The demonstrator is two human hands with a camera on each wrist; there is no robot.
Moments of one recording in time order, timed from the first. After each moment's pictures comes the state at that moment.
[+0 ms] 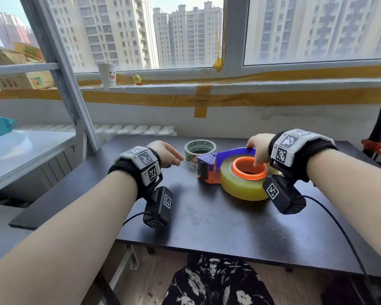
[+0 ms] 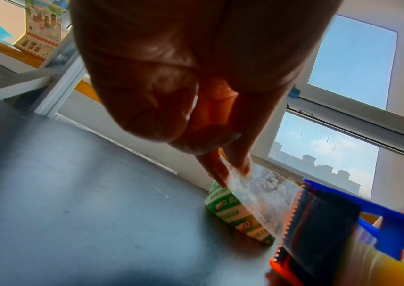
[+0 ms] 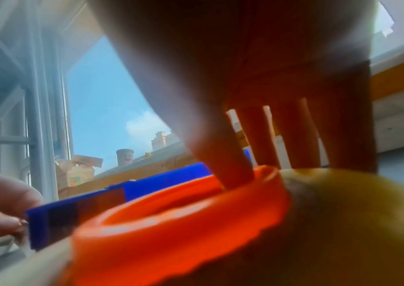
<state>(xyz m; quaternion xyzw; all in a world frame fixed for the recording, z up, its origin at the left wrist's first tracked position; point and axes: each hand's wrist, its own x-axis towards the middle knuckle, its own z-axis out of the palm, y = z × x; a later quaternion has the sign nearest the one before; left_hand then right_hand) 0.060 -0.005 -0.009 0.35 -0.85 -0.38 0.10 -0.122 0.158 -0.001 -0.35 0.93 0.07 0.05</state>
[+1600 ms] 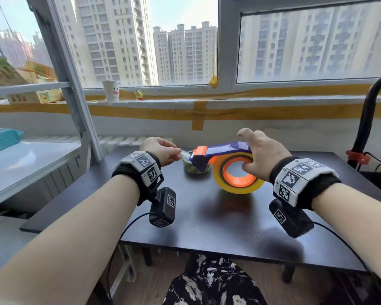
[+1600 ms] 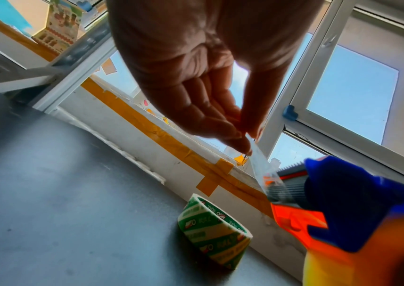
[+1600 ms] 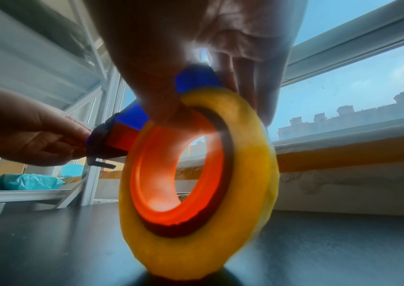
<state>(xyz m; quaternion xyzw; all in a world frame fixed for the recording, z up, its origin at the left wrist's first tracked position) 0.068 0.005 0.006 0.30 -0.73 -0.55 0.28 -0.049 0.213 0.011 -0.40 0.90 -0.17 -0.10</state>
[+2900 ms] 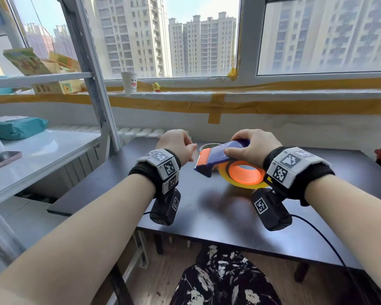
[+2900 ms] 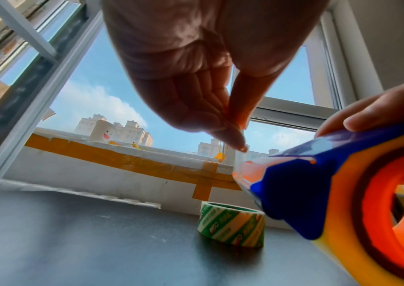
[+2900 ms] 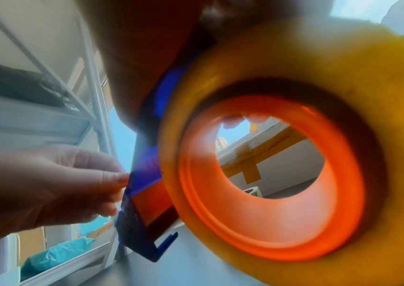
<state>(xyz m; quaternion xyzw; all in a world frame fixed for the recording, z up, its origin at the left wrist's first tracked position) 0.087 0.017 0.005 0.29 -0.89 -0.23 0.27 -0.031 0.166 0.012 -0.40 0.87 -0.29 -0.04</state>
